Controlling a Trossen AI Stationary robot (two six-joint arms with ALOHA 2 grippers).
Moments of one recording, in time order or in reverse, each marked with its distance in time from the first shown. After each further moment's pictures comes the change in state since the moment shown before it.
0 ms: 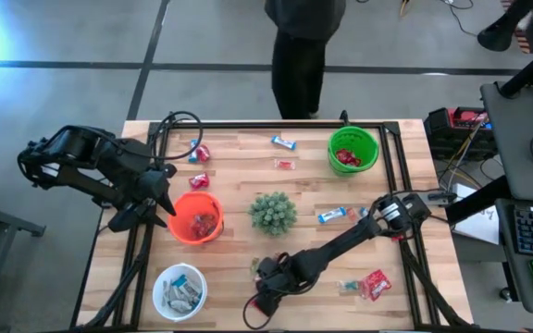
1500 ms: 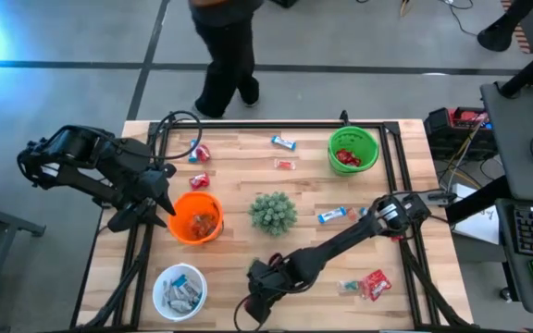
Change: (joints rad) left arm 0.000 -0.003 0.000 0.000 0.000 0.001; right arm -0.006 0.015 0.163 -0.021 -0.042 -0.040
